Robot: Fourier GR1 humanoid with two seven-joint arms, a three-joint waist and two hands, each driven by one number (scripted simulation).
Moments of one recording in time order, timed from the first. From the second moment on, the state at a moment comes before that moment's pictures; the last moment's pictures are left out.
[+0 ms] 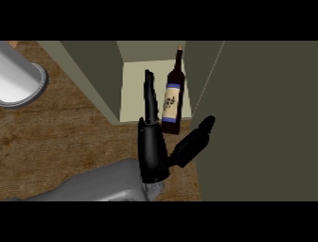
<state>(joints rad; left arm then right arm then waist) -0.80 0.22 -1.05 -1.48 -0.17 1.49 0.58 0.06 -0.16 -0.13 -2.33 -0.48 0.32 0.29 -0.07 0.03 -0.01</state>
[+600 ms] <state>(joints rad) -0.61 0.25 -1.14 -1.79 -0.13 1.48 0.41 0.07 -0.17 -0.15 -2.34 -0.46 0.31 0.30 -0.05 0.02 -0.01</state>
